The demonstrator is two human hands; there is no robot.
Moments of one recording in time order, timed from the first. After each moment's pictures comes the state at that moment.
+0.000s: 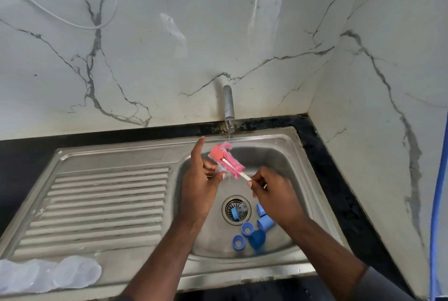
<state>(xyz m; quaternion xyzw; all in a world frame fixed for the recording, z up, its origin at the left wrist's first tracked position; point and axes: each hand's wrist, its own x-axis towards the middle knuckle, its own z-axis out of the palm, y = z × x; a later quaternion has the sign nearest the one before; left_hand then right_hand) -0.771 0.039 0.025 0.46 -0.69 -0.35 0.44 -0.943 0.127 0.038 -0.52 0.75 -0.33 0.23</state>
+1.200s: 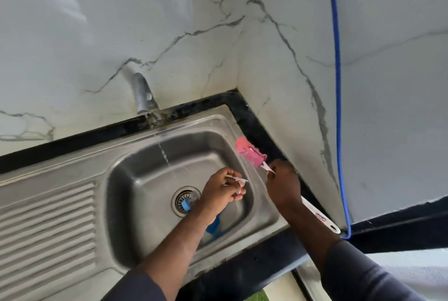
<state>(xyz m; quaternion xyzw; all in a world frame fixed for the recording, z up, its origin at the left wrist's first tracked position) -0.918 0.103 -0.035 0.38 -0.54 -0.74 0.12 -1.064 0.206 -0.032 -0.31 0.91 -0.26 0.09</state>
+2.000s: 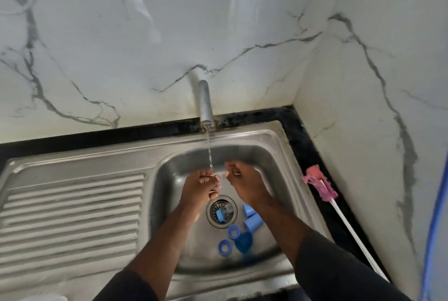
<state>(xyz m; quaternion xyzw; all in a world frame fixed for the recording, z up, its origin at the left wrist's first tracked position) -0.829 -0.002 -0.039 0.52 -0.45 -0.67 0.28 -0.968 0.048 -0.031 -0.40 0.74 -0.37 0.38</state>
